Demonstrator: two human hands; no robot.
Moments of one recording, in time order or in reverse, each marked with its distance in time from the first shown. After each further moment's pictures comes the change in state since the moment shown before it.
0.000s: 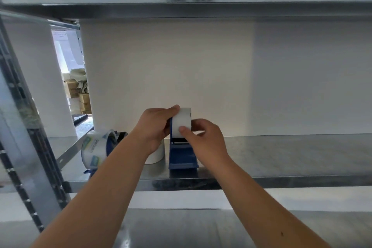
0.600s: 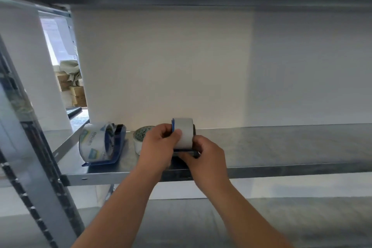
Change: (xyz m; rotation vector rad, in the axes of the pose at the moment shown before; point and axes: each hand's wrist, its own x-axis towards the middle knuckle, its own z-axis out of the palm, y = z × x) left_hand -0.062 -0.055 0.001 0.324 0.087 0.185; right_hand -0.055 0.038 0.014 -0.064 0.044 -0.007
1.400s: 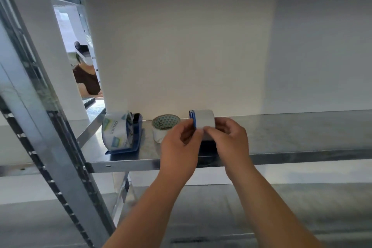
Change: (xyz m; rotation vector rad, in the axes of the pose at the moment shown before) left_hand -0.038 -0.009 -0.006 0.079 0.029 0.163; right_hand 0.010 -0.012 0.005 0.336 0.153 0.182
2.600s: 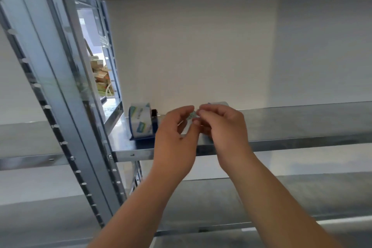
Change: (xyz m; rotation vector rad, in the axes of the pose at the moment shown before) left_hand -0.026 0.025 -0.076 0.010 0.014 0.106; right_hand -0.069 -0.069 0.052 0.206 -0.052 -0.006
